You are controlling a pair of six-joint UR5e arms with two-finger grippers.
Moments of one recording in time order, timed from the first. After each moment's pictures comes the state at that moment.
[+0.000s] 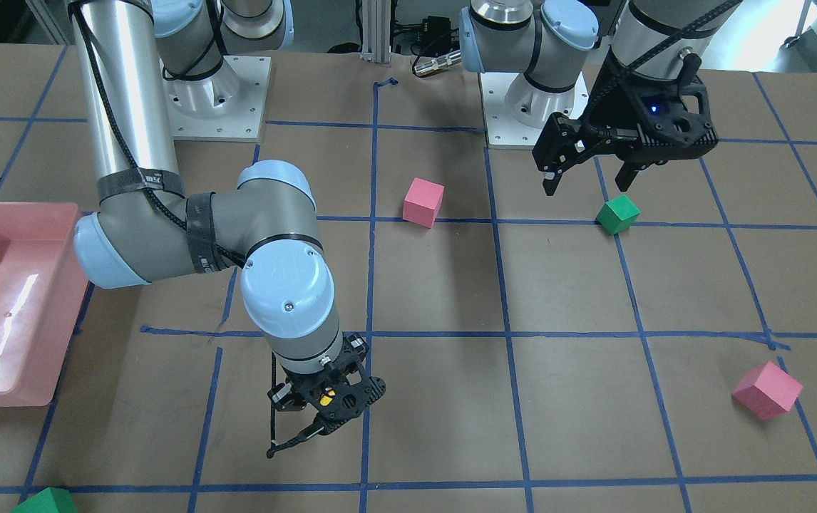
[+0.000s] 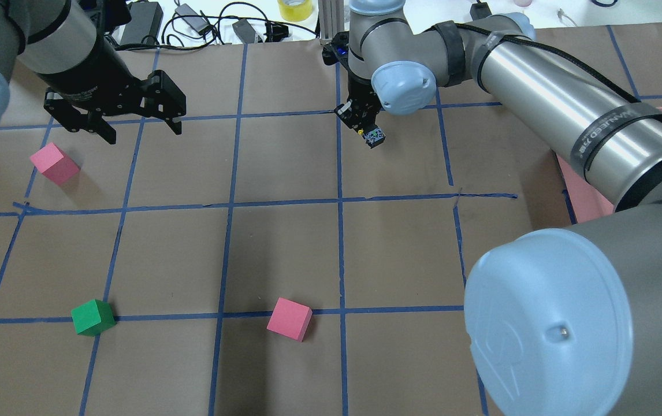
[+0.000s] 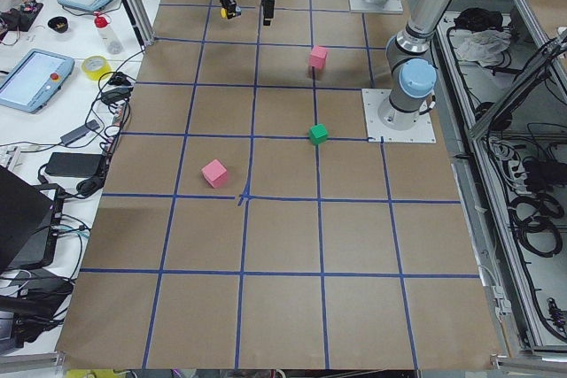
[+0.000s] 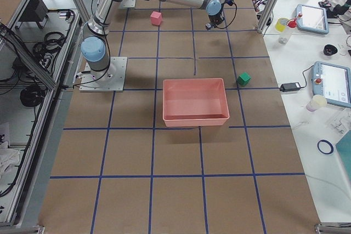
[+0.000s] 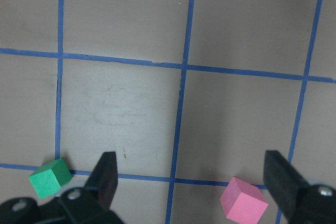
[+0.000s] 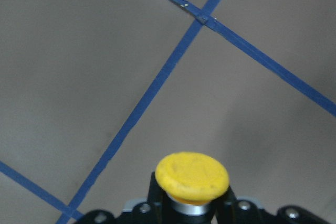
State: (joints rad) left arm -1.54 -1.53 -1.60 -1.49 1.56 -0.08; right arm 1.83 -0.93 1.30 -2.00 -1.56 -0.48
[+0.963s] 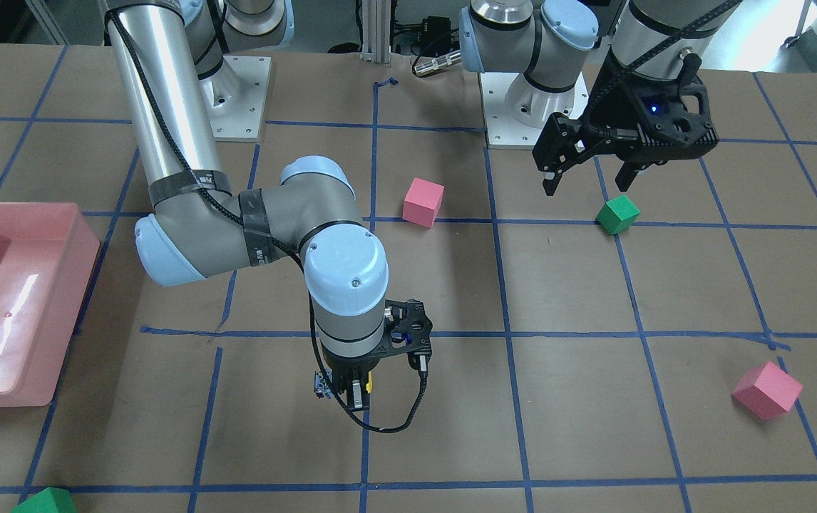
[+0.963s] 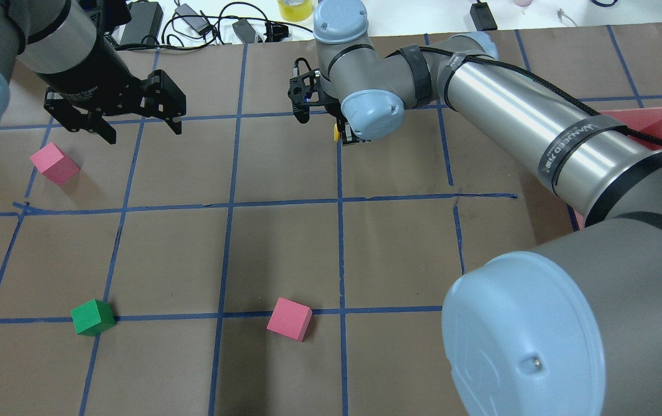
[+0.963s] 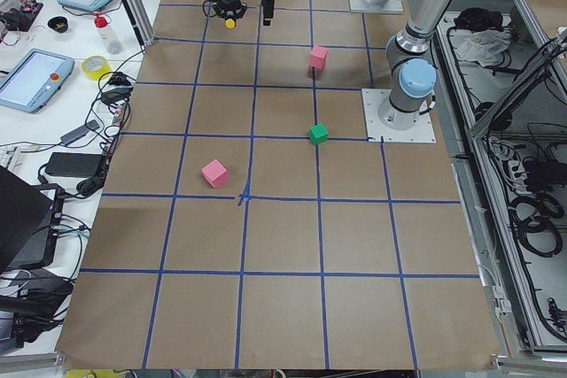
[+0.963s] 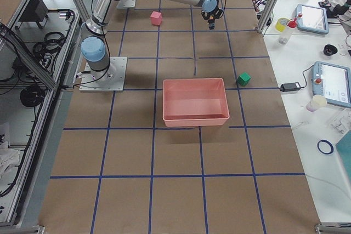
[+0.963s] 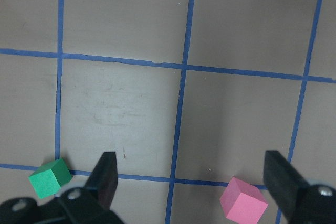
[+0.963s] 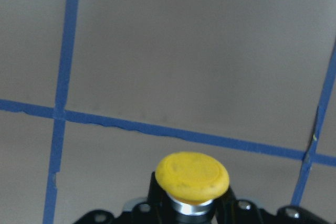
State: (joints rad) left arm -1.54 -1.53 -1.60 -1.49 1.56 -0.08; right arm 1.92 -0.92 1.33 -2.06 -1.61 -1.45
